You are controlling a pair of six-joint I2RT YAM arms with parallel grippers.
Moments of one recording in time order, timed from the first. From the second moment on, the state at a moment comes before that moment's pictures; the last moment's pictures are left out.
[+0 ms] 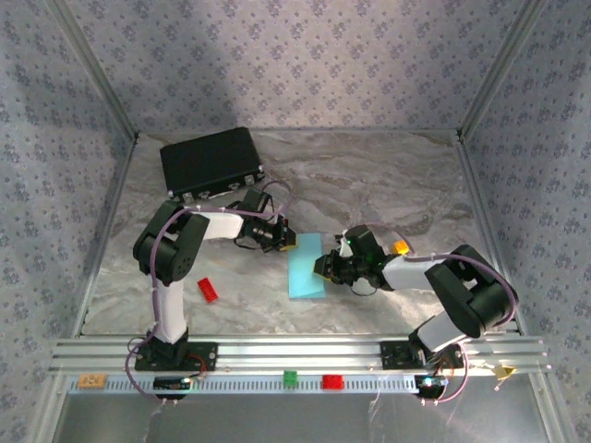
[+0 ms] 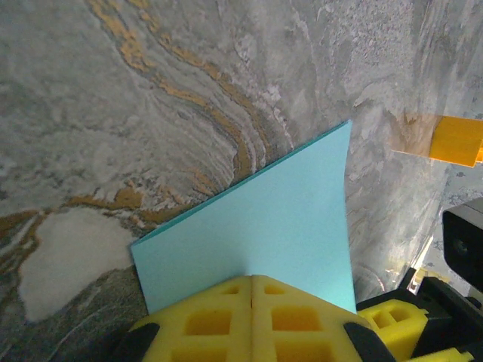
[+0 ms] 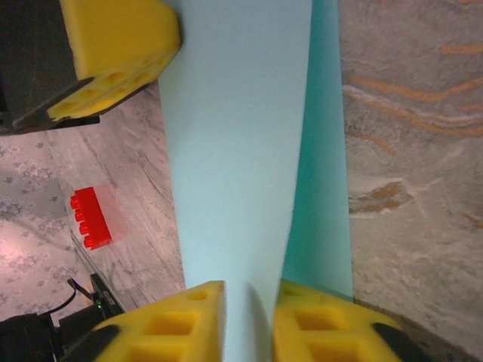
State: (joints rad) left arm -0.53 1.97 1.04 -0.10 0.72 -0.70; right arm 0.60 1.52 0.45 0.27 -0.54 0.98
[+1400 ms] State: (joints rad) left arm -0.91 1.38 0.74 -0.11 0.22 -0.55; right arm 0.54 1.60 0.50 0.38 -0.54 1.04
